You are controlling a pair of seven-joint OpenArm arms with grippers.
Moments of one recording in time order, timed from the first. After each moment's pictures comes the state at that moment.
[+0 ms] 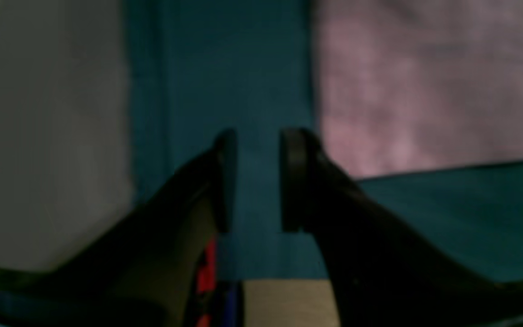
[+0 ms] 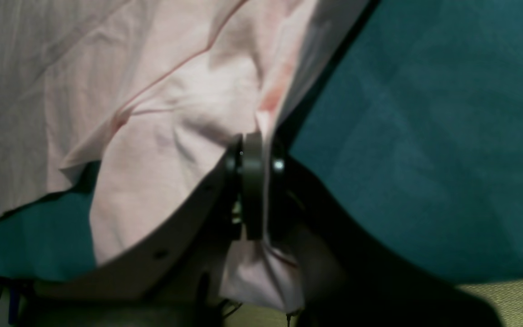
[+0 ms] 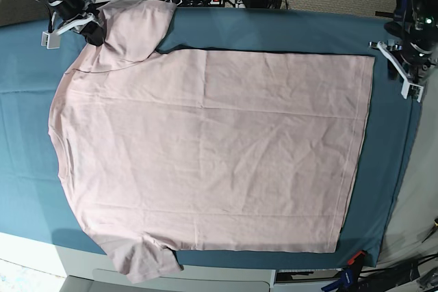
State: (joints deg) left arm 28.8 -29.7 -20.3 112.5 -26.0 -10.6 50.7; right arm -31.3 10.0 41.4 95.8 52.0 27.8 -51.4
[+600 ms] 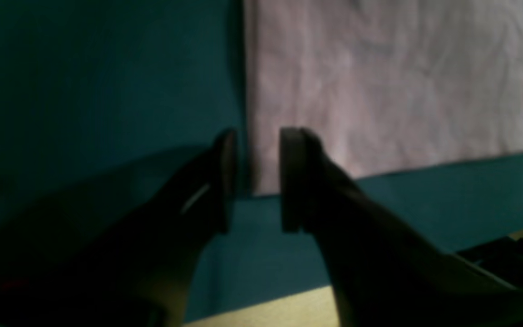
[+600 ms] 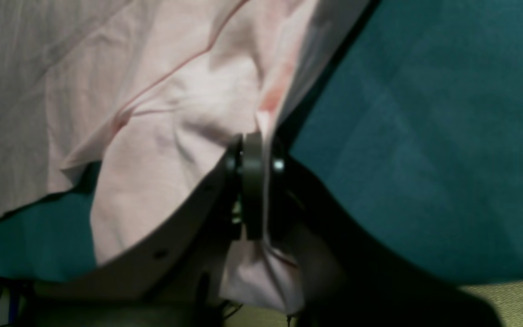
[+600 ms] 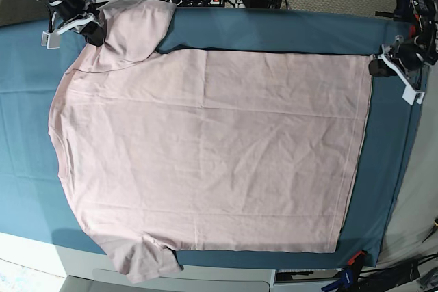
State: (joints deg) left arm 17.1 -28.2 -24.1 89.1 -53.6 -23.0 64.1; right arm -31.3 9.9 41.4 95.8 52.2 28.5 -51.2
